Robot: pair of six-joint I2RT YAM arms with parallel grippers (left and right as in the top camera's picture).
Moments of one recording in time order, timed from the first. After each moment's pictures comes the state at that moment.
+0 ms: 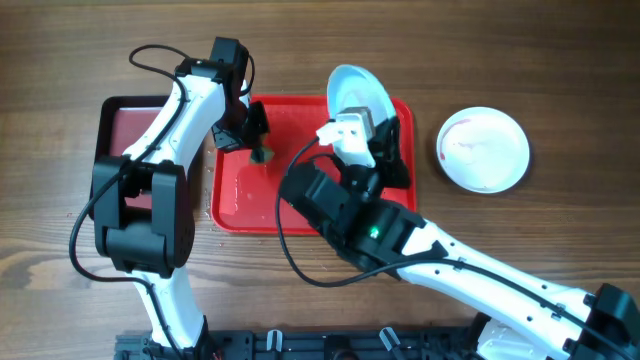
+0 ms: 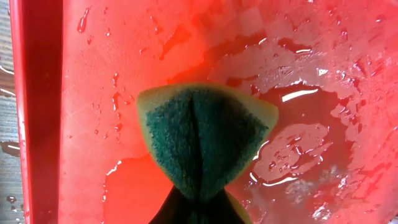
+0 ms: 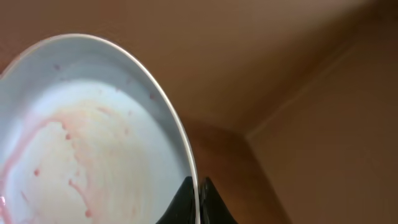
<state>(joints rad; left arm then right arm) -0.19 2.03 1.56 -1.02 0.18 -0.45 1.00 1.46 1.12 -0.42 1.43 0.10</state>
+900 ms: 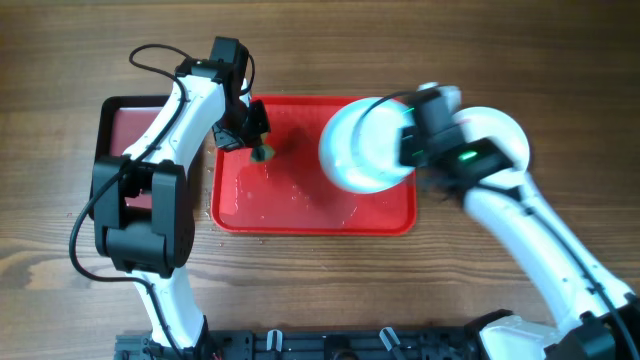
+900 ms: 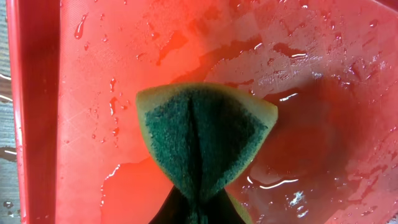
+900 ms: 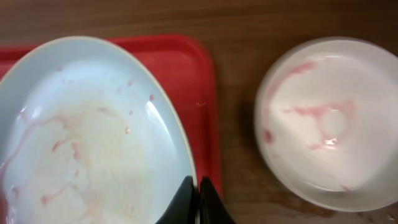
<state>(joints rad) -0.19 2.03 1.55 -1.01 0.18 -0.45 0.34 1.43 1.09 -0.69 0.20 0.42</state>
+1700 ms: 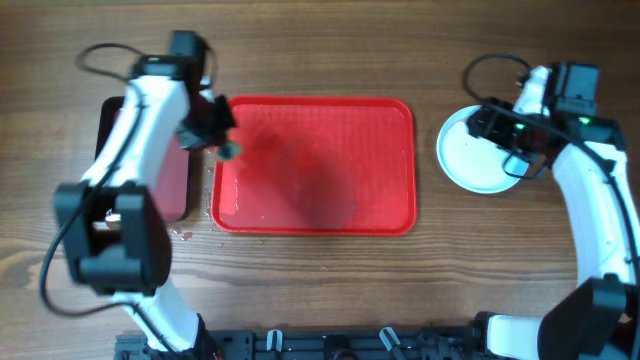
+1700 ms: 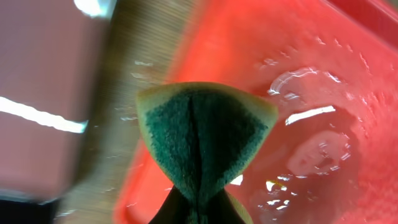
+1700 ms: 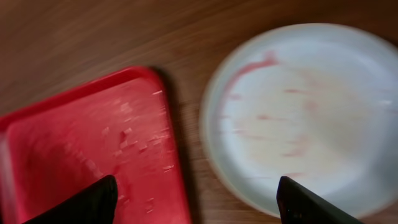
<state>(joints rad) -0.03 1.90 1.55 -1.13 0.09 -0.45 -0.12 1.51 1.19 -0.76 -0.28 0.25</state>
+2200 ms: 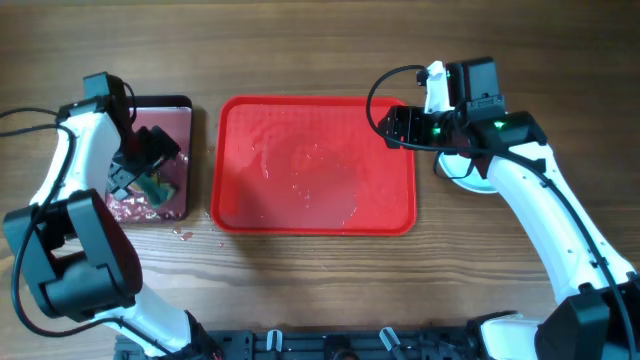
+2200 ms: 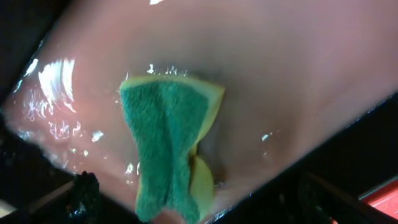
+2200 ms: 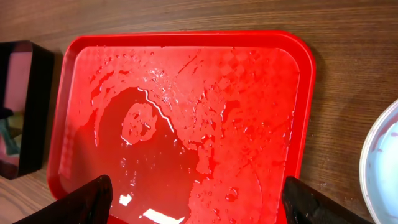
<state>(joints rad) 0.26 1.84 1.30 -0.98 -0.06 -0.52 0.22 1.51 1.19 -0.68 -0.31 0.26</state>
